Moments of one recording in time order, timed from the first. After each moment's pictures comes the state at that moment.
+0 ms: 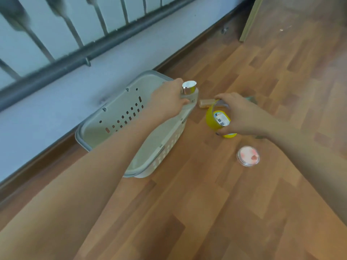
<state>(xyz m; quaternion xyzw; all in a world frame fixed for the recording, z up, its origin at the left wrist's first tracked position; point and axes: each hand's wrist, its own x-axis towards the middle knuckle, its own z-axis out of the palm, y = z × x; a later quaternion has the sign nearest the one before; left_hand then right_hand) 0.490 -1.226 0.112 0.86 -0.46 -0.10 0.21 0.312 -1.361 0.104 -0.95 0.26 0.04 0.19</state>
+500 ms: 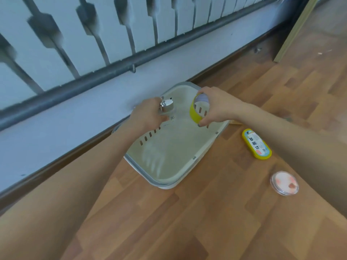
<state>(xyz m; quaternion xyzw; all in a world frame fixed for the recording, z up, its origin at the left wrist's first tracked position) 0.576 -1.118 0.088 0.91 -0.34 -0.13 0.21 0.470 -1.313 0.101 -0.97 0.17 0.05 0.17</state>
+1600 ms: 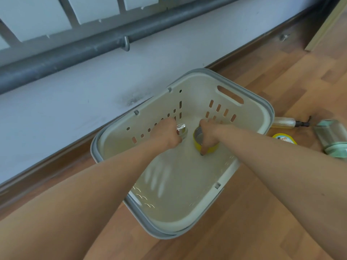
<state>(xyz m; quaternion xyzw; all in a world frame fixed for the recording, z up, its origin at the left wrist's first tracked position) 0.624 -1.170 -0.063 0.93 -0.29 -0.17 0.14 0.564 -1.317 -0.072 -0.92 0.23 0.31 0.07</state>
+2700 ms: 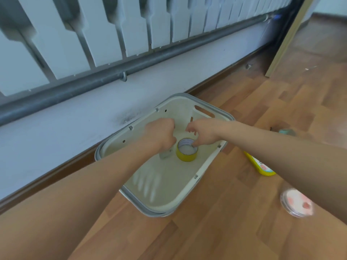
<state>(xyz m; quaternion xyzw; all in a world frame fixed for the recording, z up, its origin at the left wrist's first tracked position) 0.591 -1.160 0.023 0.91 -0.40 -0.07 0.05 0.519 -1.313 0.028 -0.97 0.10 0.21 0.05</state>
